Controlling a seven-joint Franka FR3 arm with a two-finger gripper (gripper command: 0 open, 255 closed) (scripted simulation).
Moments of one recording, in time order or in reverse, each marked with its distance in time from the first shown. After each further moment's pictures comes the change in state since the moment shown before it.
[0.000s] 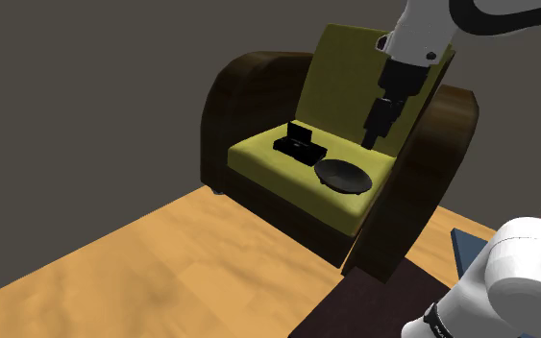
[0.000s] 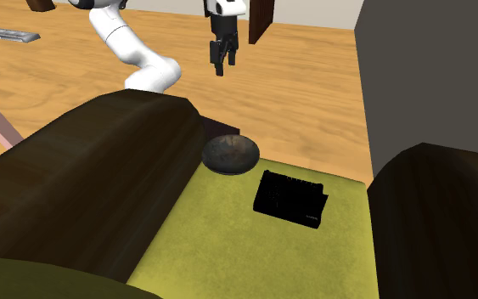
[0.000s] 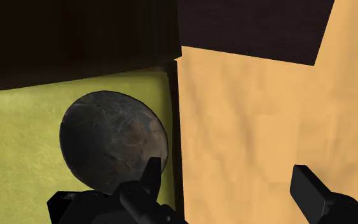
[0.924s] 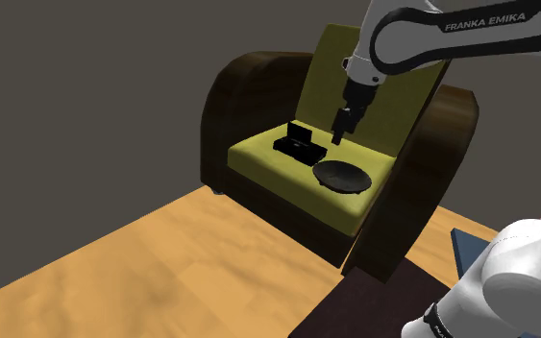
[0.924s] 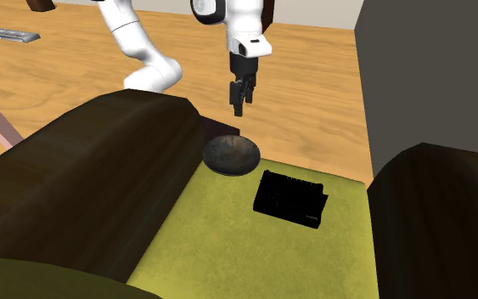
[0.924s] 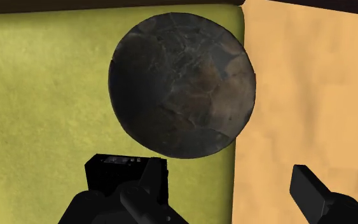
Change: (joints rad) arm -0.068 0.318 -0.101 0.056 -0.128 0.313 -0.139
